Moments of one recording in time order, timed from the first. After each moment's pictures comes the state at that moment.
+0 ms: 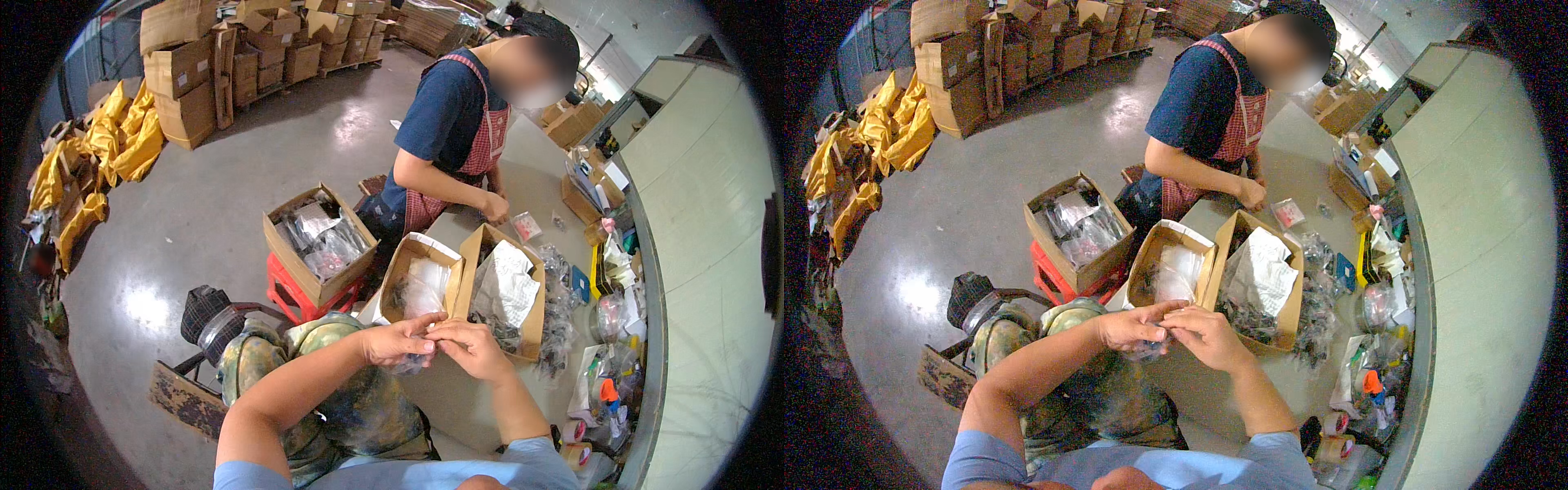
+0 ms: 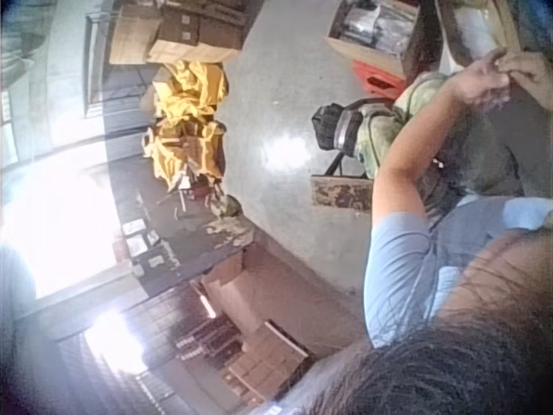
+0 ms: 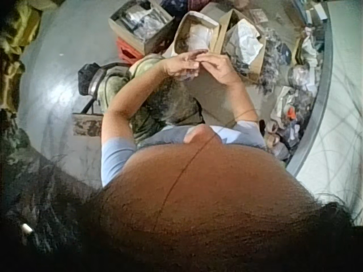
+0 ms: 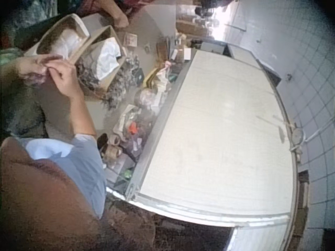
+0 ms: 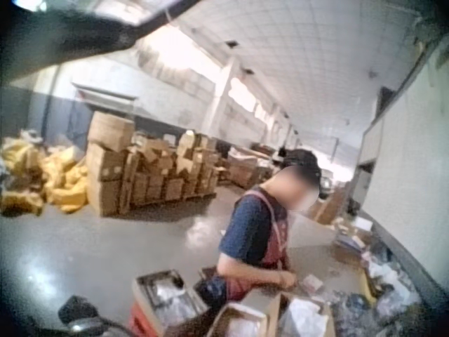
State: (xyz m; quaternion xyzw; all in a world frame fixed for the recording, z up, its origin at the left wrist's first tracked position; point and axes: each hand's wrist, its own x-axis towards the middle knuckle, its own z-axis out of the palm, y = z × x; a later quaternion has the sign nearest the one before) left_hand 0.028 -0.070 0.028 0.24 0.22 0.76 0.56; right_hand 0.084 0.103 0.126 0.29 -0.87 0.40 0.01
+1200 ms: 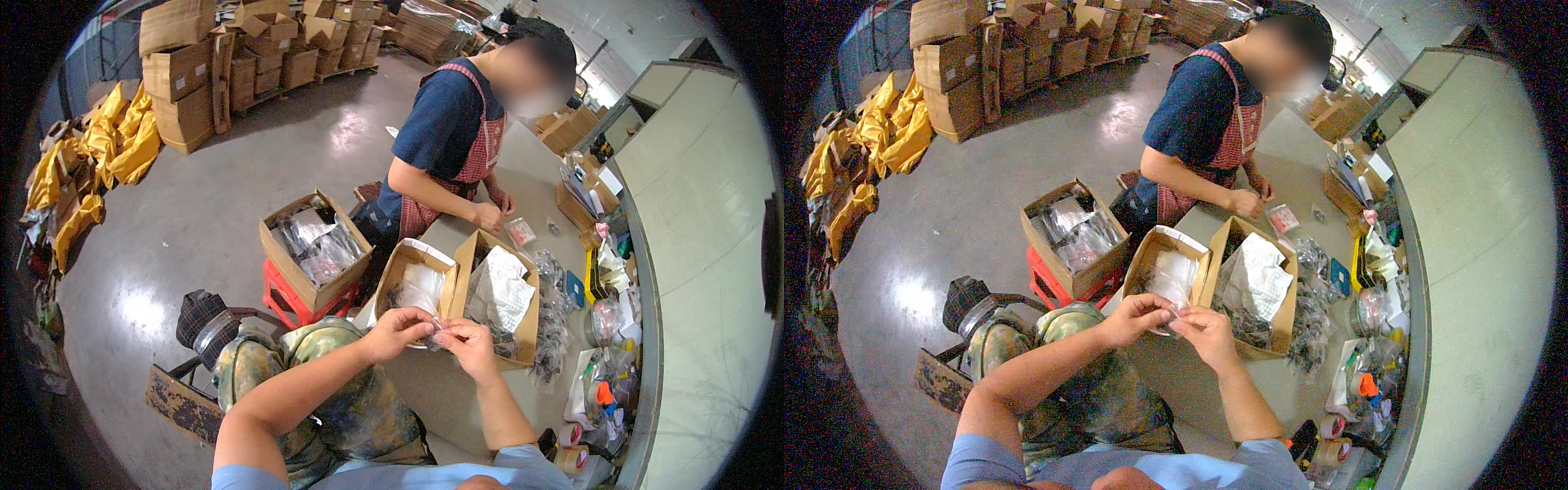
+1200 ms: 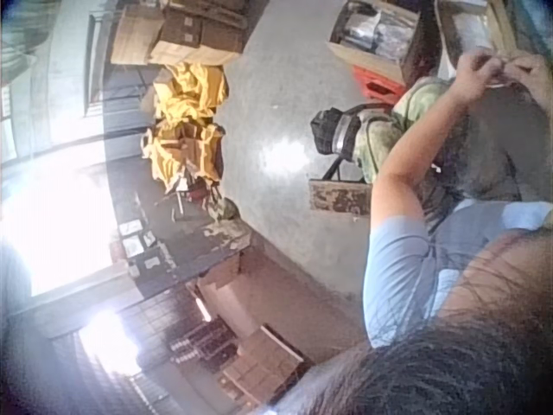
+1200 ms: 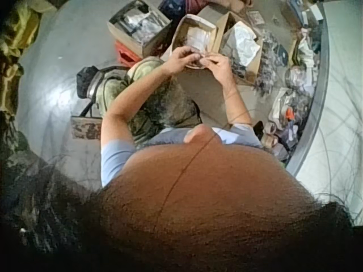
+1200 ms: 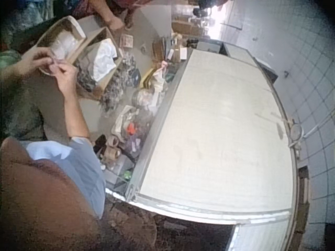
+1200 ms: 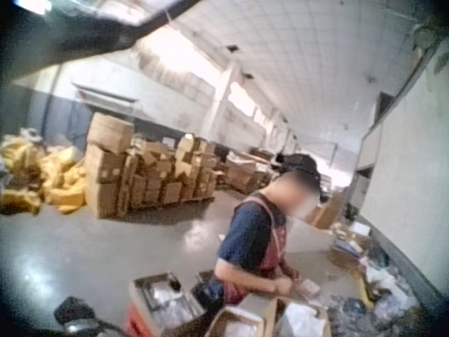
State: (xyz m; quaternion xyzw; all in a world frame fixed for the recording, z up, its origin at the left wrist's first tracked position) left_hand 0.027 -0.060 0.029 0.23 0.45 0.80 0.31; right_hand 0.088 0.111 0.093 0.07 -0.86 0.50 0.05
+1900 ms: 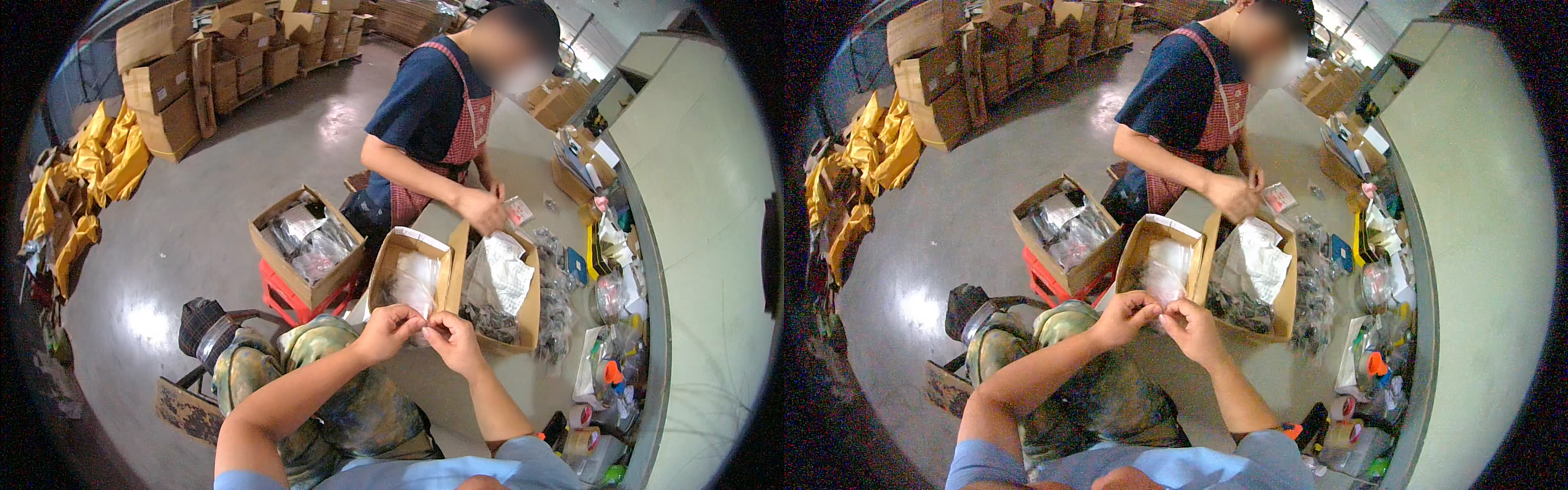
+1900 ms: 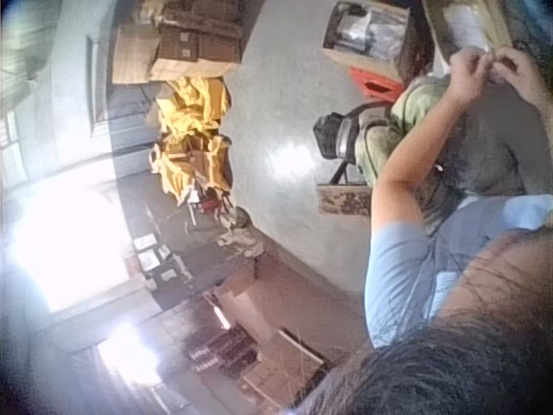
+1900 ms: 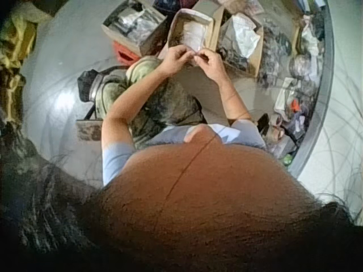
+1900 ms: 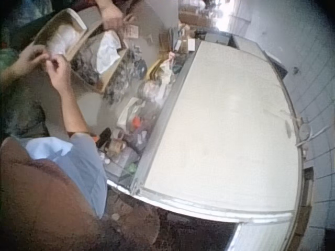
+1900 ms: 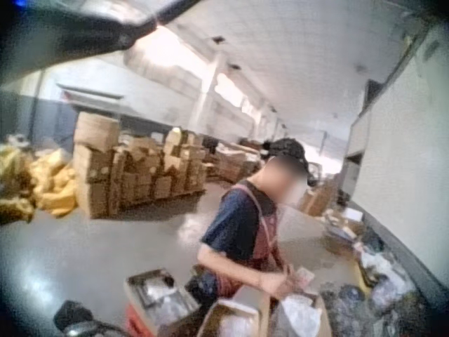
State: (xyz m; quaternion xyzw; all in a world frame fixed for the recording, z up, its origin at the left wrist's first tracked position) left_hand 0.032 -0.057 0.027 0.26 0.64 0.70 0.18; right_hand 0.094 0.107 0.071 0.06 -0.86 0.51 0.03
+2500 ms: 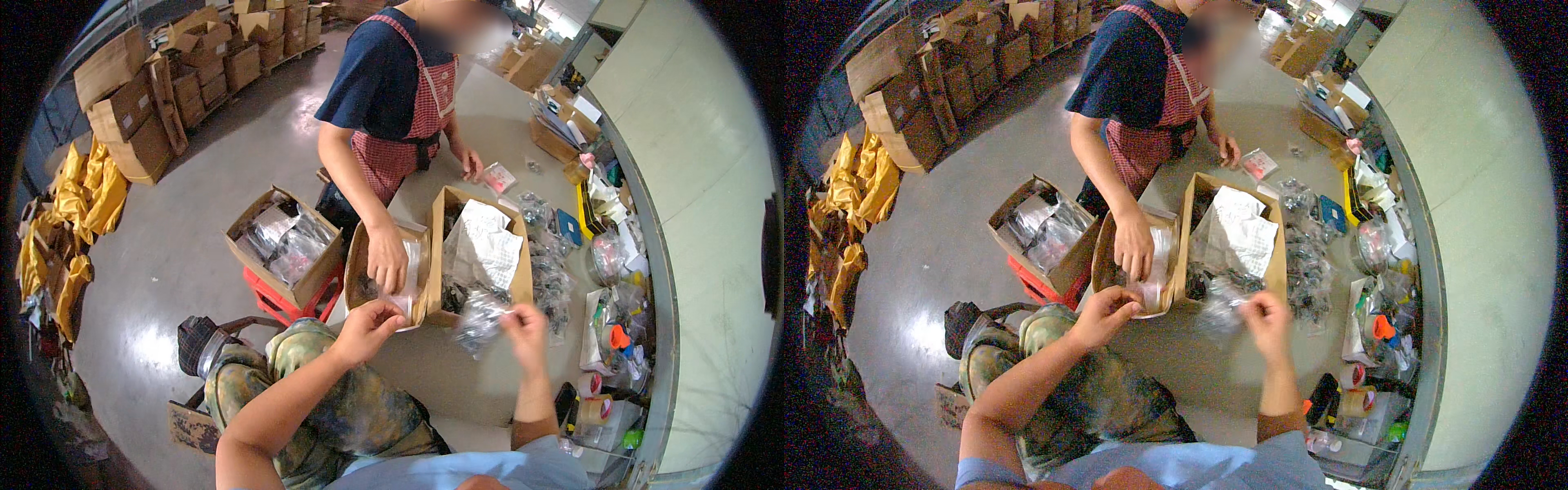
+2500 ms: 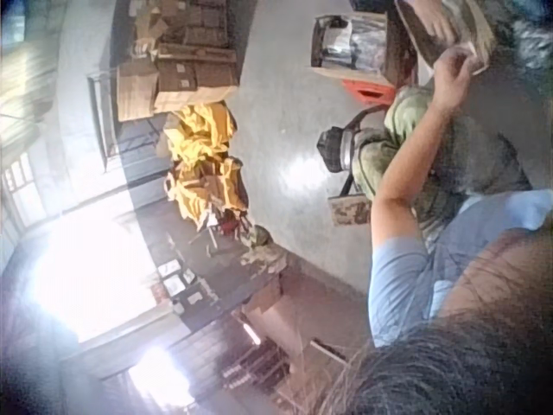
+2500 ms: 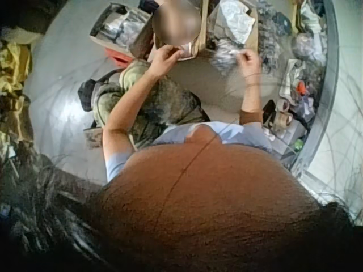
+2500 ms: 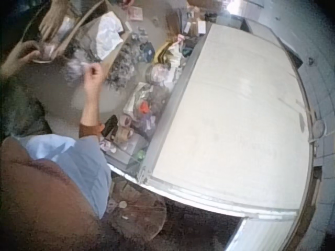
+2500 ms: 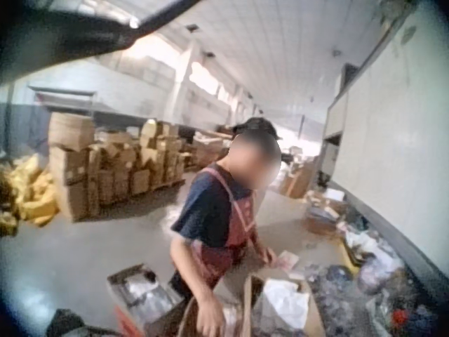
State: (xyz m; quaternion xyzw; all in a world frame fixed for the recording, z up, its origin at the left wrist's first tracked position) left_hand 0.034 -0.051 0.032 0.23 0.64 0.69 0.23; right_hand 0.158 0.229 0.083 -0.13 -0.84 0.49 0.19
